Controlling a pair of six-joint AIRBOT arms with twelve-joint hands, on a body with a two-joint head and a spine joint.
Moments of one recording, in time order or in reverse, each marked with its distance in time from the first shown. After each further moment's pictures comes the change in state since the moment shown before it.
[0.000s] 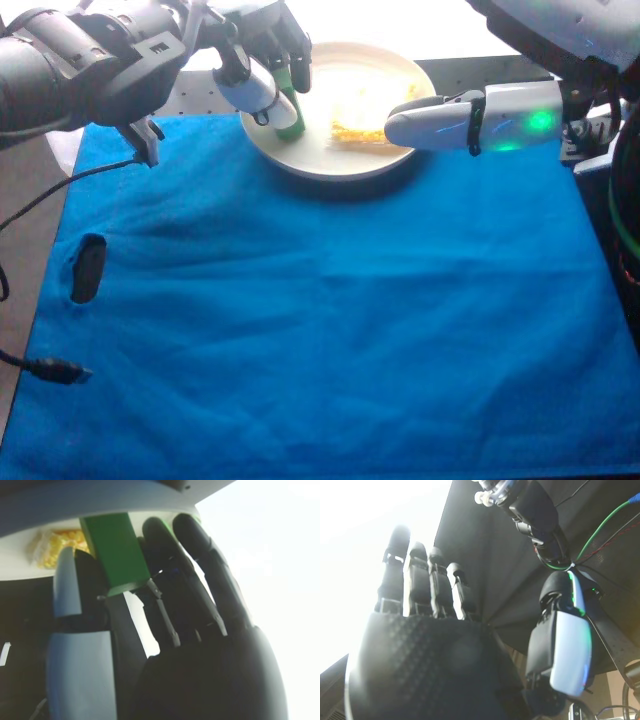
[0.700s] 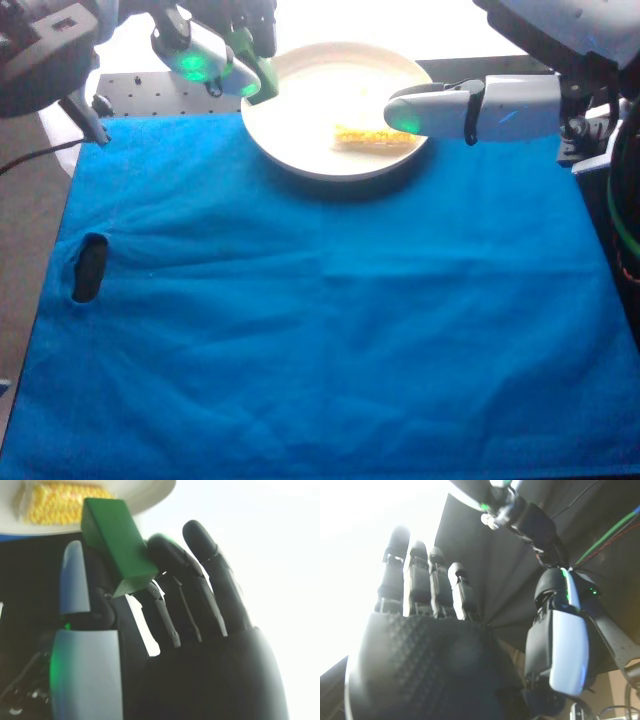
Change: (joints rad) left arm -0.032 0.258 -0.282 0.043 -0.119 -0.038; right arm 0.000 -0.002 -0.001 0.031 0.000 0.000
